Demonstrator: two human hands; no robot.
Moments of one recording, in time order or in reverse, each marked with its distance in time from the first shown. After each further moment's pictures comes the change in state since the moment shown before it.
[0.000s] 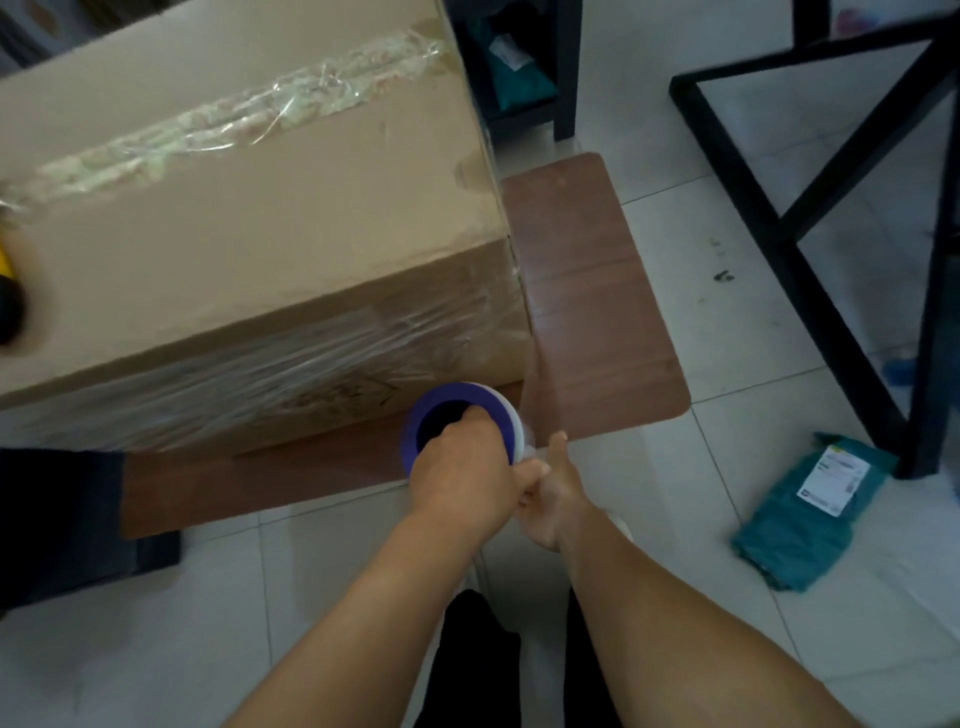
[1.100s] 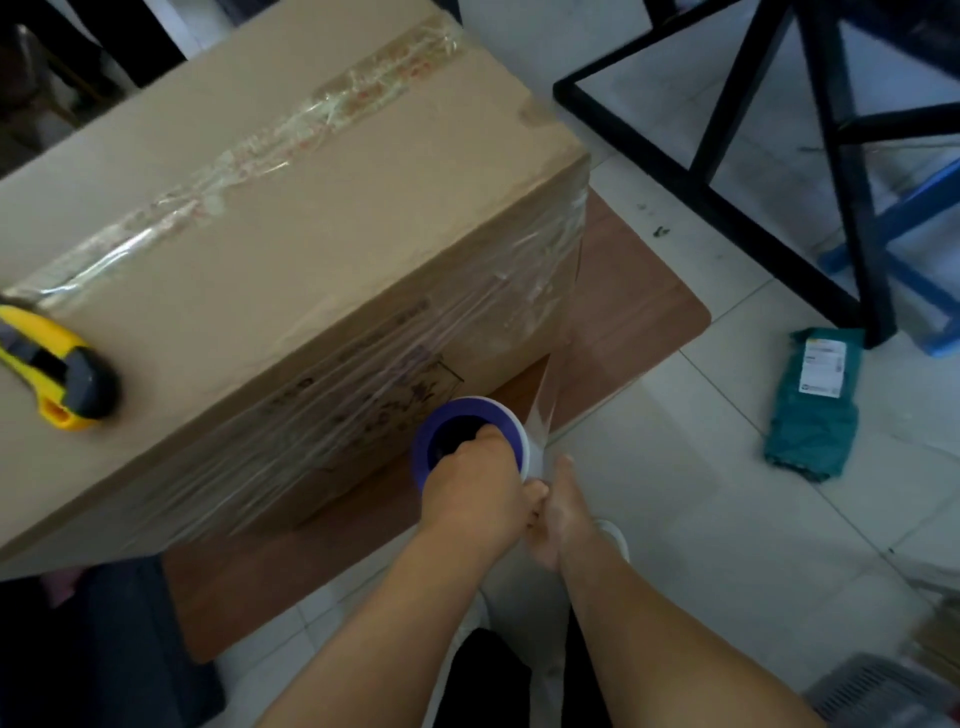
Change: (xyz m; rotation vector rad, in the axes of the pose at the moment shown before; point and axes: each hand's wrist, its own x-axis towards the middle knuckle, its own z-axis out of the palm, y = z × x) left_hand -0.001 -0.117 -0.015 0.280 -0.036 0.355; right_hand 0.014 0.117 0.073 0.292 0.161 -0.169
